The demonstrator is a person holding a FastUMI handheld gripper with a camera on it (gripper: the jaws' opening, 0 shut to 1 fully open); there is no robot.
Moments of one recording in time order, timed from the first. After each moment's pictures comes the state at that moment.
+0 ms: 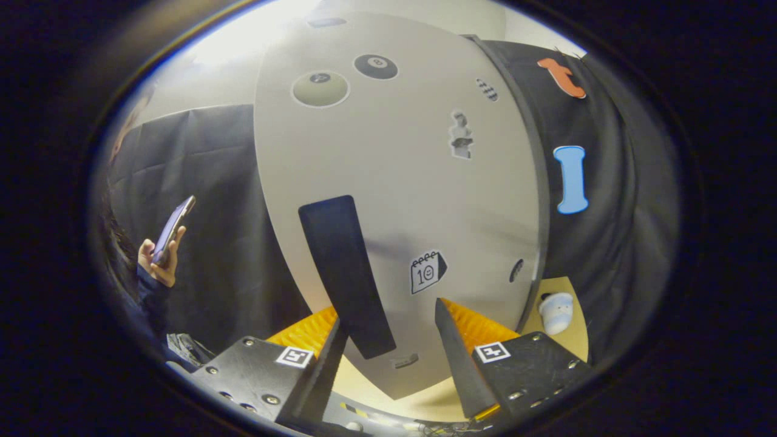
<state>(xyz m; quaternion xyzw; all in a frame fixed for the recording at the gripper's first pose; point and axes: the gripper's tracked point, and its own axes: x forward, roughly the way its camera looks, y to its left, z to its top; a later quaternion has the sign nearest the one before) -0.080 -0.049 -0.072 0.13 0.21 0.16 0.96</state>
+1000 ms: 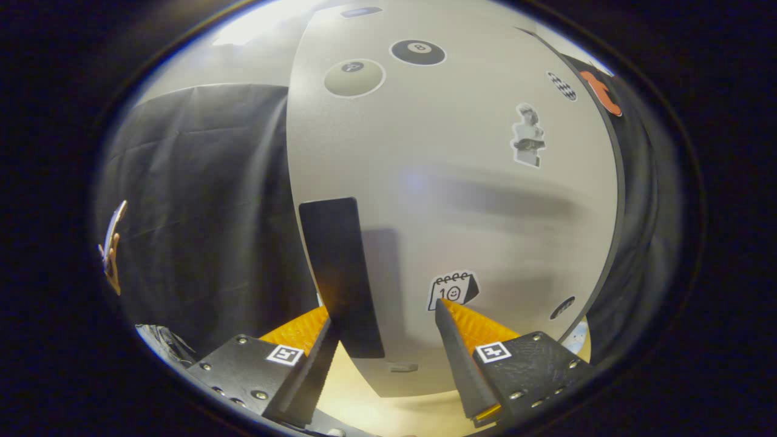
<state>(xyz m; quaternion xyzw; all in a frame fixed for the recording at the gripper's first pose) -0.012 0.024 -0.072 0.08 0.19 0.16 0.97</state>
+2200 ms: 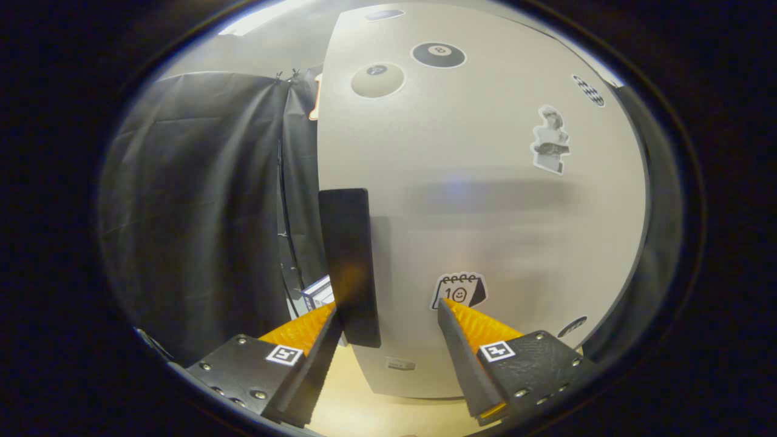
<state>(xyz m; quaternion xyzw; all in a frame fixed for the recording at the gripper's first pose) -0.013 0.037 -0.070 0.06 0.19 0.11 0.97</state>
